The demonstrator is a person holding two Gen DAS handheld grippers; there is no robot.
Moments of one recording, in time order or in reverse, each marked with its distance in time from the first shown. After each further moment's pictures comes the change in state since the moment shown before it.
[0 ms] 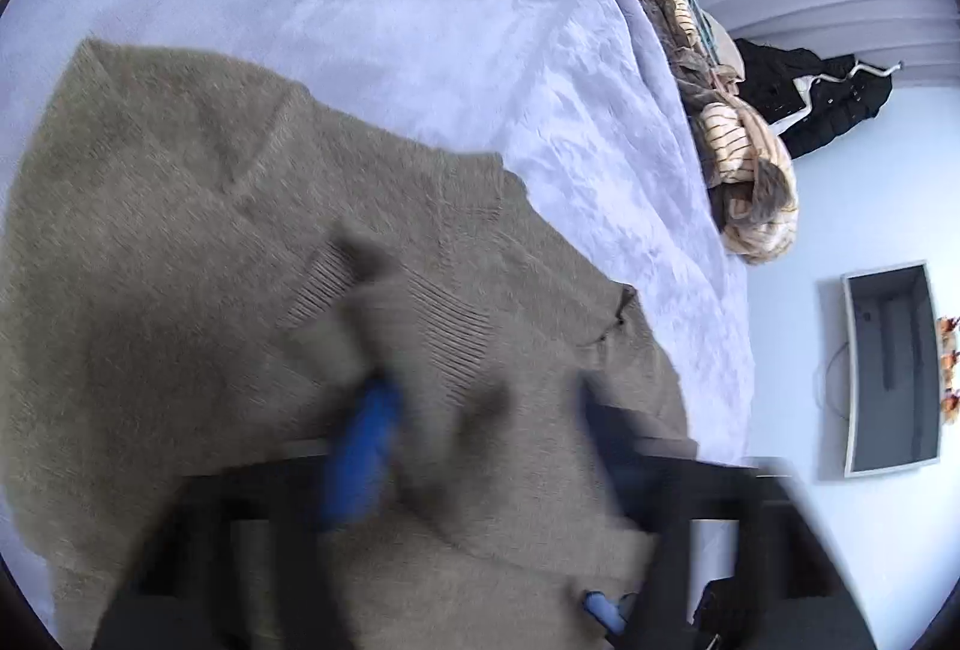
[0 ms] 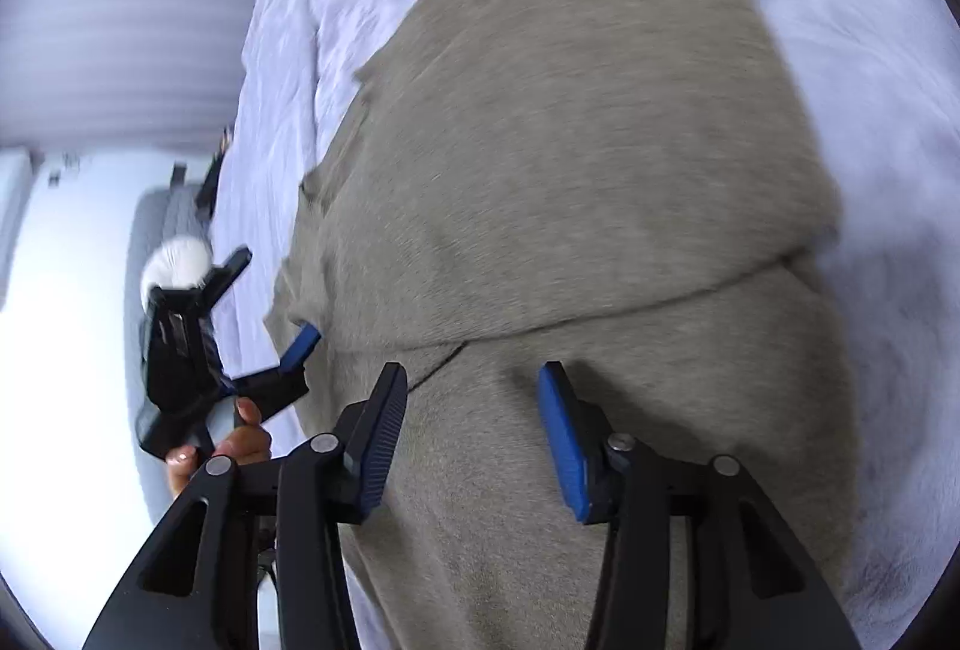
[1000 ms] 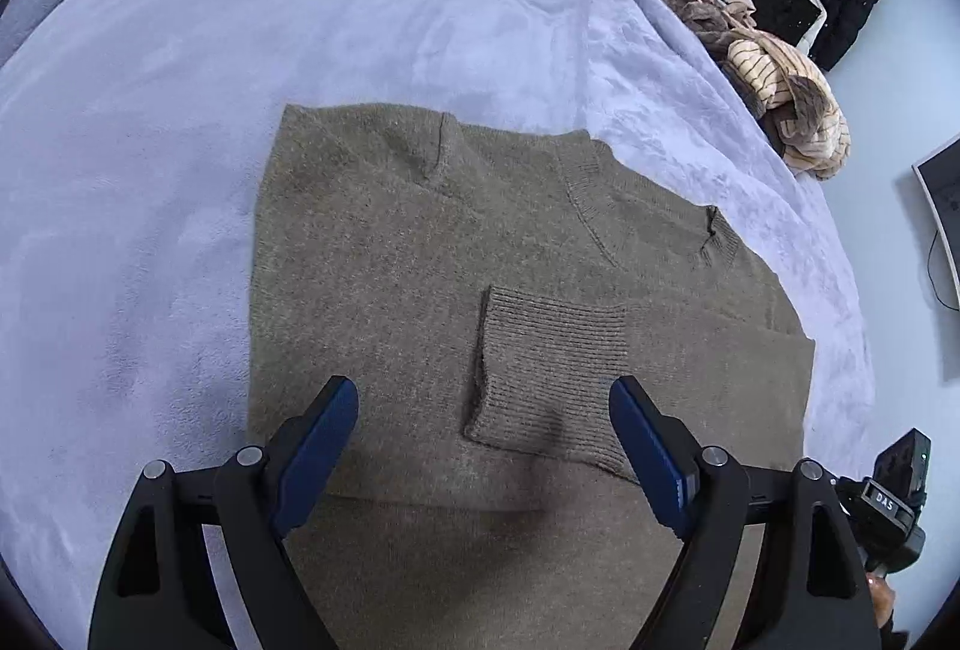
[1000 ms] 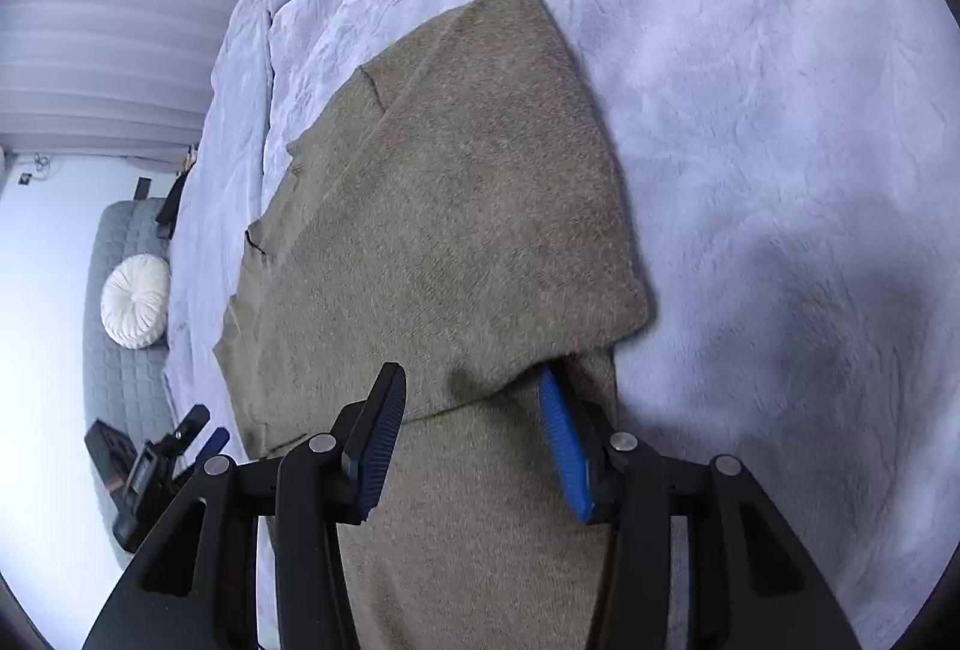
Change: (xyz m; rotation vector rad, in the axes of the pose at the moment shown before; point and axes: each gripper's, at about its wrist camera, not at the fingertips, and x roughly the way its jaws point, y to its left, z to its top) left arm -0.062 0.025 -0.033 0.245 -0.052 0.260; right arm -0.040 -0.012 0.025 -0.122 -0.056 -0.158
